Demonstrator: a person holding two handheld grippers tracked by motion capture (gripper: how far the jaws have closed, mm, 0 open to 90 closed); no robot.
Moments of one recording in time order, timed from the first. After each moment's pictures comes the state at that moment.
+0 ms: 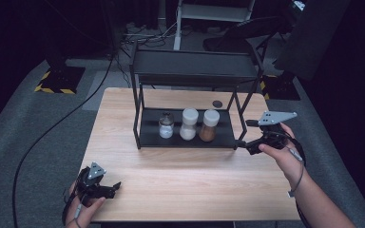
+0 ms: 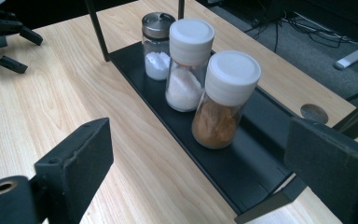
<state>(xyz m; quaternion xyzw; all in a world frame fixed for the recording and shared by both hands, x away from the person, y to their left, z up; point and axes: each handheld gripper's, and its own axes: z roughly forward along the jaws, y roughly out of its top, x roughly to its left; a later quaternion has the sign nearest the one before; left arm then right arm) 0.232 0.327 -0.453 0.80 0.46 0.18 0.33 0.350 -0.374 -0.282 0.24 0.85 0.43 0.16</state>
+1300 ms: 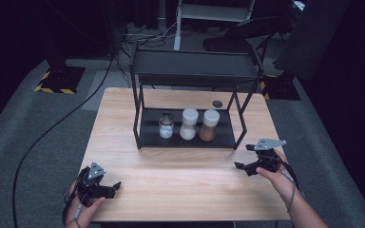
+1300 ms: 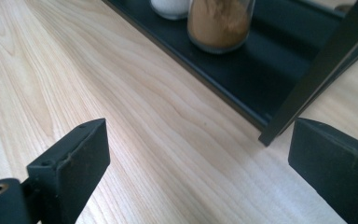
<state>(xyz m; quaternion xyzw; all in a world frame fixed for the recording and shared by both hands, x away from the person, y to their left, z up) 0.233 0.327 -0.453 0.80 0.46 0.18 0.33 0.347 -0.401 -0.399 0.28 0.86 0.41 0.13</state>
